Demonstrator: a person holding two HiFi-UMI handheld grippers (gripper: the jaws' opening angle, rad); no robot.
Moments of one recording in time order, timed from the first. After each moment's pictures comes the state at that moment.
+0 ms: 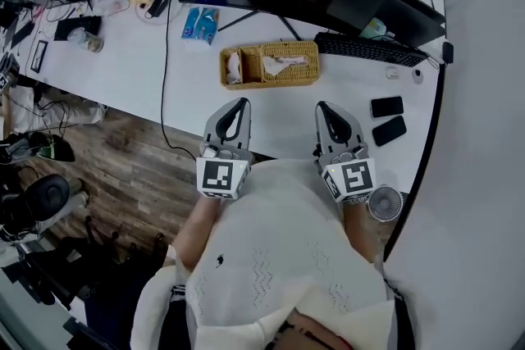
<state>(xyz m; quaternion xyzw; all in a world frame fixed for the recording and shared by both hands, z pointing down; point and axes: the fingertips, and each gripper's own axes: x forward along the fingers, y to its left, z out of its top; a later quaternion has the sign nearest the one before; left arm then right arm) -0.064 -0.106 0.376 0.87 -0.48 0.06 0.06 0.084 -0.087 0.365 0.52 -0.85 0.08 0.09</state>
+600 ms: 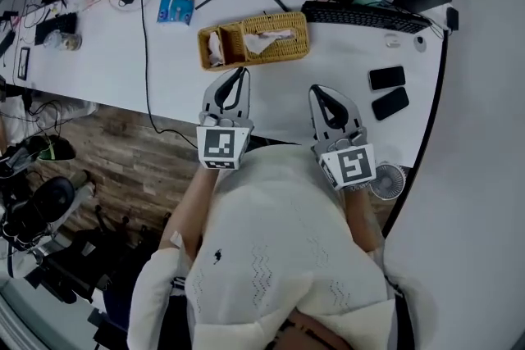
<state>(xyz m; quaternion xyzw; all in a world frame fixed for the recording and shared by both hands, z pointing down) -0.021 -0.149 0.432 0.88 -0.45 0.12 0.08 0.102 -0.093 0.395 0.52 -0.84 0.10 0.11</state>
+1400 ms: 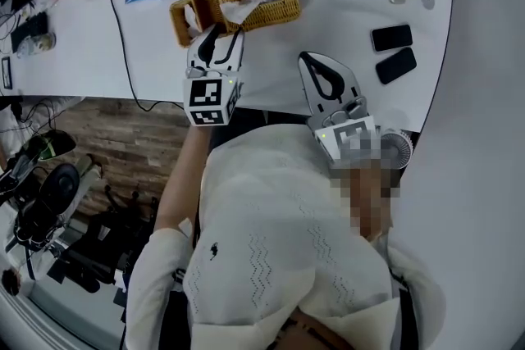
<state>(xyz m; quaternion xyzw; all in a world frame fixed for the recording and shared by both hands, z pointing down) -0.005 -0.190 0.518 0.87 -0.42 0.20 0.17 0.104 -0.114 0.422 0.51 -0.84 0.13 0.12</state>
